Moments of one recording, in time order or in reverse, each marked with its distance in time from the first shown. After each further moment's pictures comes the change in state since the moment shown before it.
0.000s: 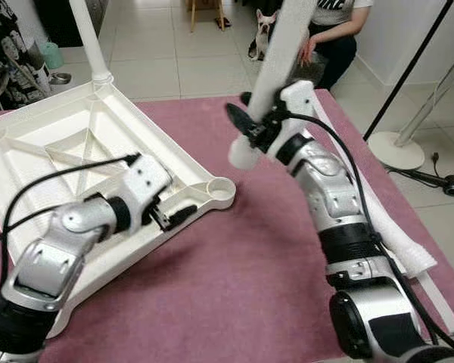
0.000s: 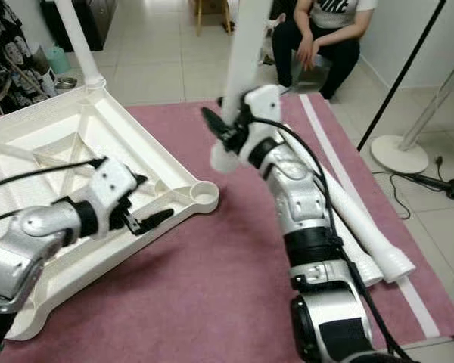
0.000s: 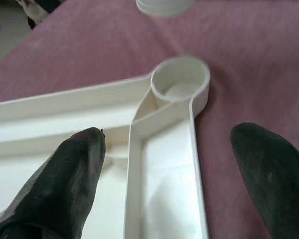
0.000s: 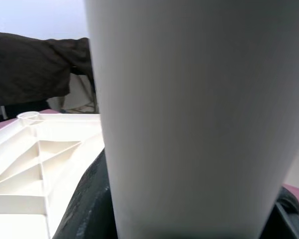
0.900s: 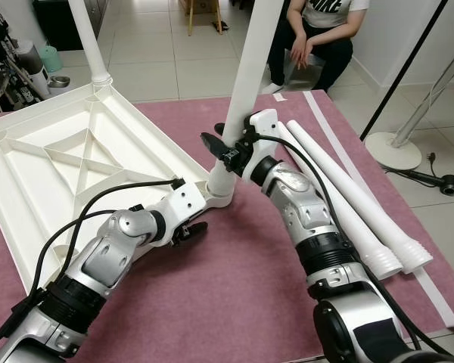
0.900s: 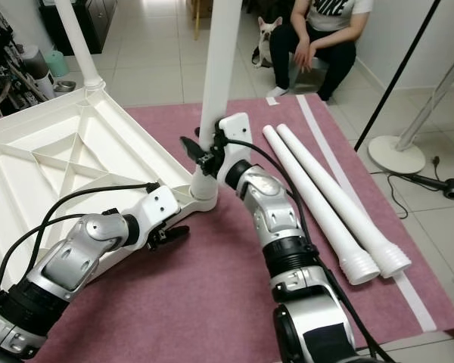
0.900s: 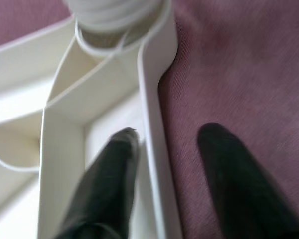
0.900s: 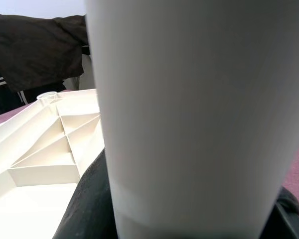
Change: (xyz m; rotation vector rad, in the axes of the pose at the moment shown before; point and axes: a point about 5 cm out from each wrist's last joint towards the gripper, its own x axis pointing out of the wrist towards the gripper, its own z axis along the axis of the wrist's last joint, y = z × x) left arm 0.056 -0.016 -0.030 0.100 0.169 -0.067; right arm 0.003 0.023 -0.041 0.121 0.111 0.031
